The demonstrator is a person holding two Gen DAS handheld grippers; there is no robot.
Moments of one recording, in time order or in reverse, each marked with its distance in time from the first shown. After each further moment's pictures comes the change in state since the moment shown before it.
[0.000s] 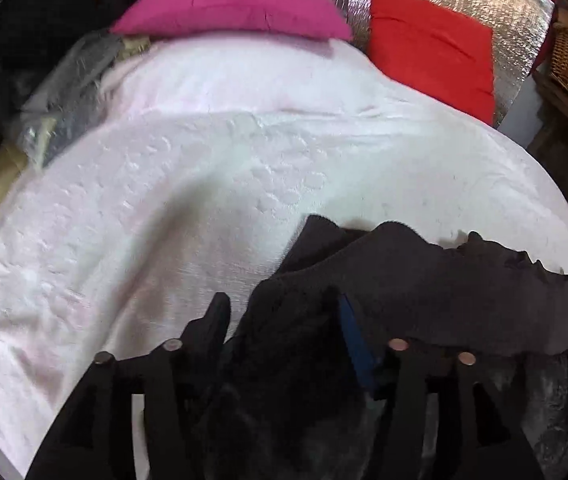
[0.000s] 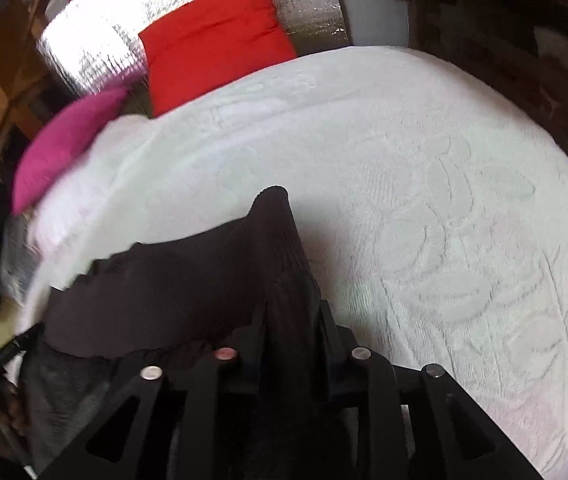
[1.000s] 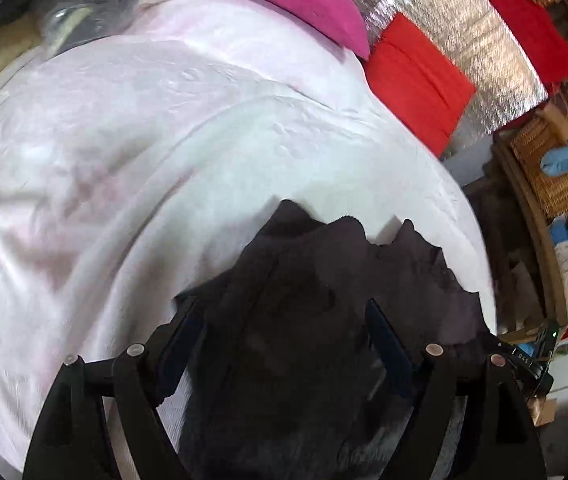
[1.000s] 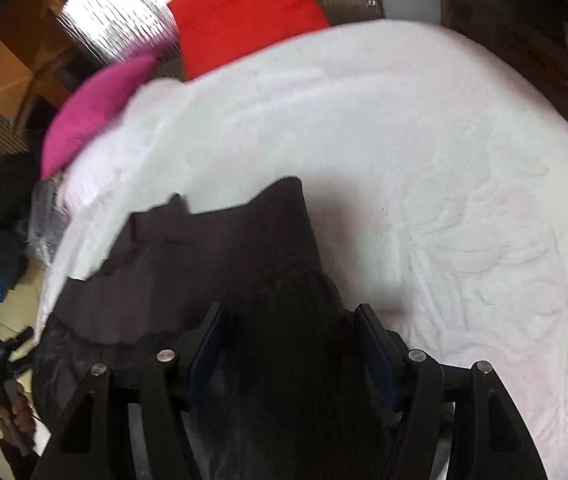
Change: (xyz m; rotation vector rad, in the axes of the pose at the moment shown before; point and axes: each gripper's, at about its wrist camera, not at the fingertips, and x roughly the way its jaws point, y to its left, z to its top) left arm -0.037 0.080 -0.037 -0.249 0.153 -0.365; right arm -0.009 0.022 -0.015 -0.075 0.148 0.054
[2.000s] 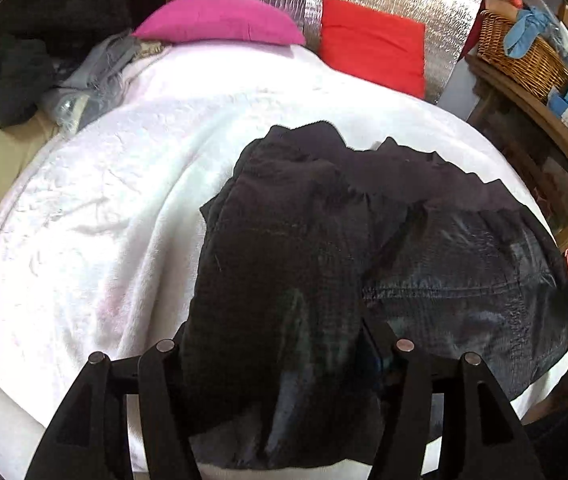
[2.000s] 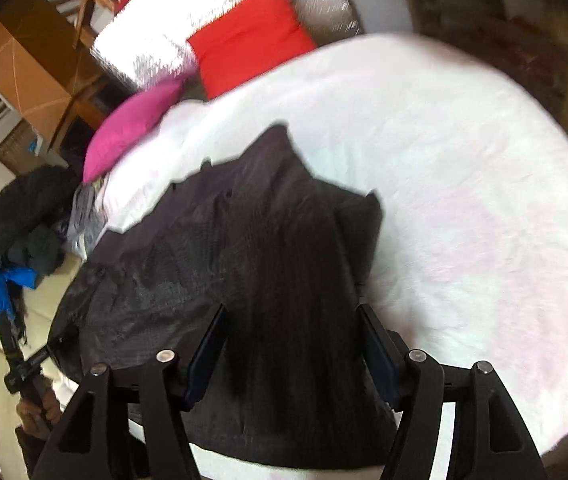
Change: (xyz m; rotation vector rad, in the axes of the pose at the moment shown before) left arm -0.056 -0.035 -0.124 0.341 -0.148 0.224; right arm -0.105 -0.034 -0.147 0.062 -0.176 0.105
